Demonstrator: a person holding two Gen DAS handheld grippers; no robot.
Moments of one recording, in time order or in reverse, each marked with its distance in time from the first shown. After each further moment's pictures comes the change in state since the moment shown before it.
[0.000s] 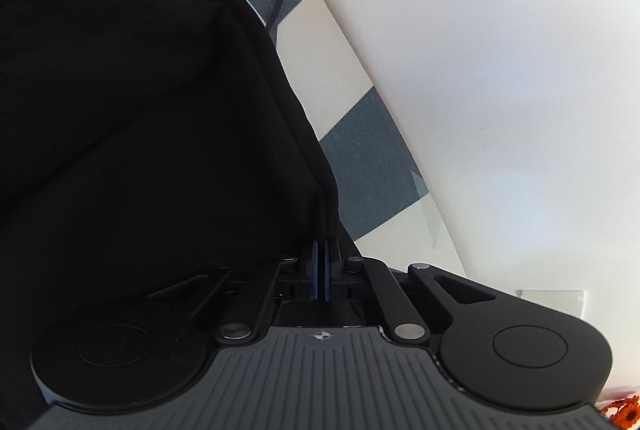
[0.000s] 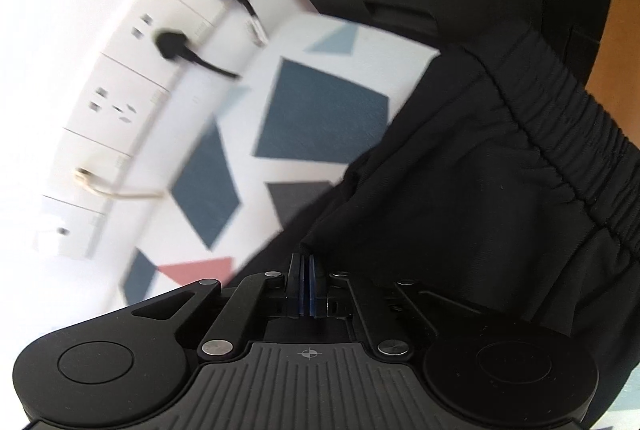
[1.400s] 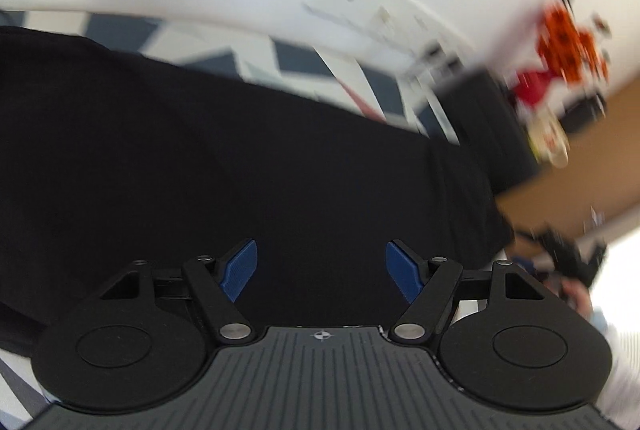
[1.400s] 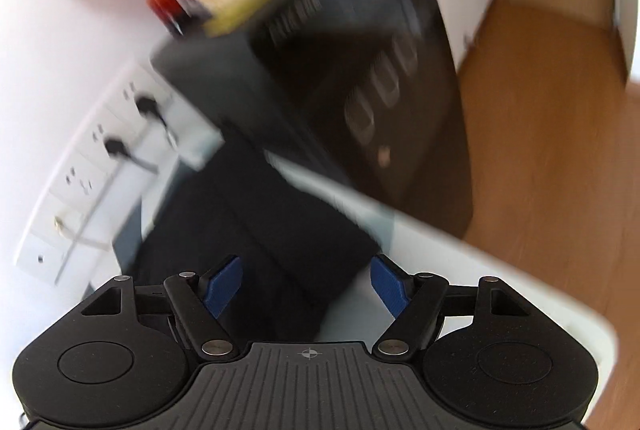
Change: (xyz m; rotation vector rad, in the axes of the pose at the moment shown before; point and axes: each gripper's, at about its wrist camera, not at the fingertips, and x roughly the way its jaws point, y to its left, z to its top) left arm -0.096 -0.053 -0.165 0.967 0.357 -0.227; right arm -0.136 -0.147 -0.040 0.011 -0.247 -0.069
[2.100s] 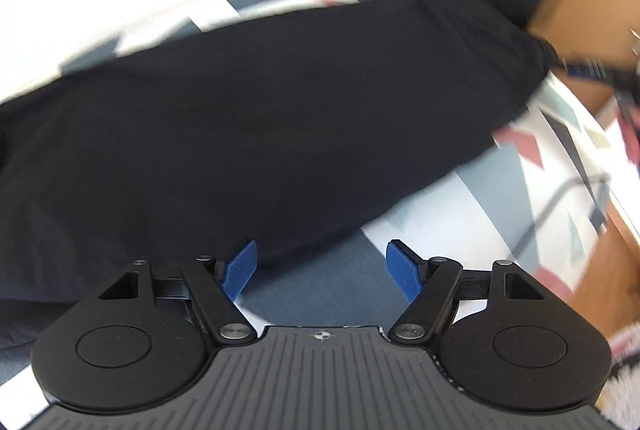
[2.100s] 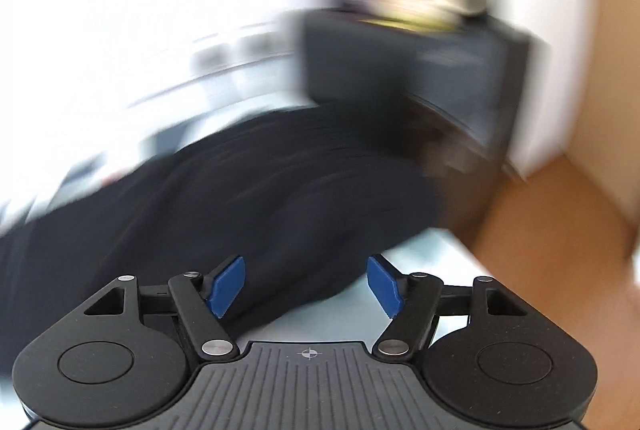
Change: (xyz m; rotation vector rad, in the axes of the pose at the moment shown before) left arm -0.002 -0.017 -0.114 0.429 0.017 0.292; right arm -0.030 0.080 -0.120 -0.762 -0.126 0.002
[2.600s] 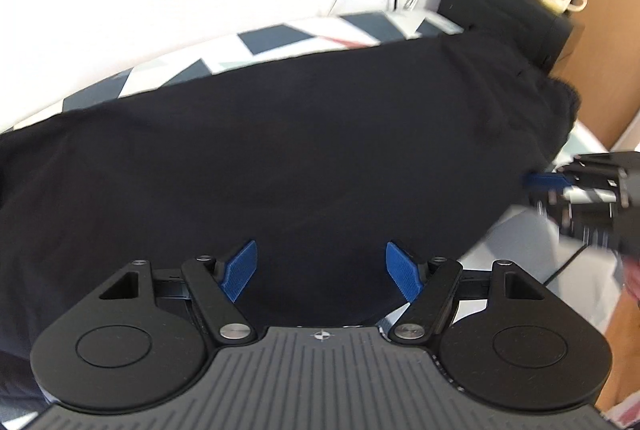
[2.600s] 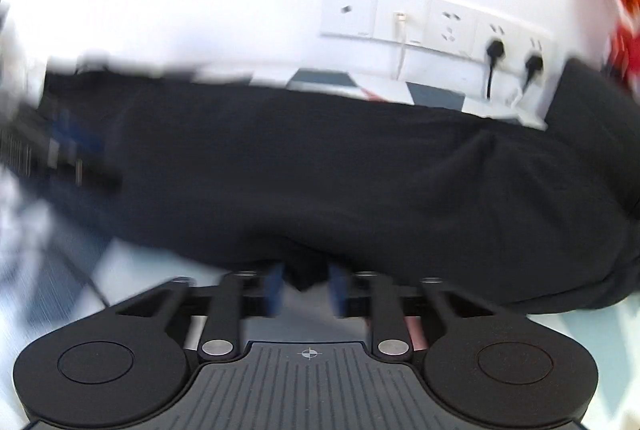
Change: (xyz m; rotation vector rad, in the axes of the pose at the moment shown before) left arm 0.012 0.013 0.021 -0.023 -0.085 -0.020; right arm 0.011 0.126 -0.013 -0.212 0.050 0.333
